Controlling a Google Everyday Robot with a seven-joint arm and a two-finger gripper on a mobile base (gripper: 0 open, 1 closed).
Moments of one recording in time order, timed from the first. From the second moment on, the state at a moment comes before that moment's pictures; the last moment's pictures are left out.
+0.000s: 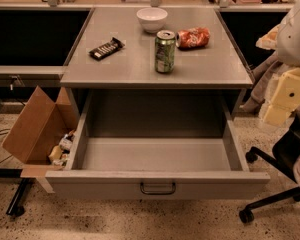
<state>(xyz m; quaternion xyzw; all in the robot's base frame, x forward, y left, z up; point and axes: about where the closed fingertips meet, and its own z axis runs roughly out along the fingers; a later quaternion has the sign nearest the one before) 0.438 -0.216 0.977 -0.60 0.78 -0.04 0.16</state>
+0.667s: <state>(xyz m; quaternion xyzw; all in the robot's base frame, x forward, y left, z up) 0.474 -0.211 0.965 -0.59 0.78 -0.03 0.19</state>
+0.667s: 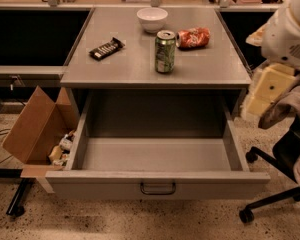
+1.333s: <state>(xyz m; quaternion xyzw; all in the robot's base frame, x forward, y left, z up) 0.538 -0.201 0.937 -0.55 0.79 0.01 0.25</state>
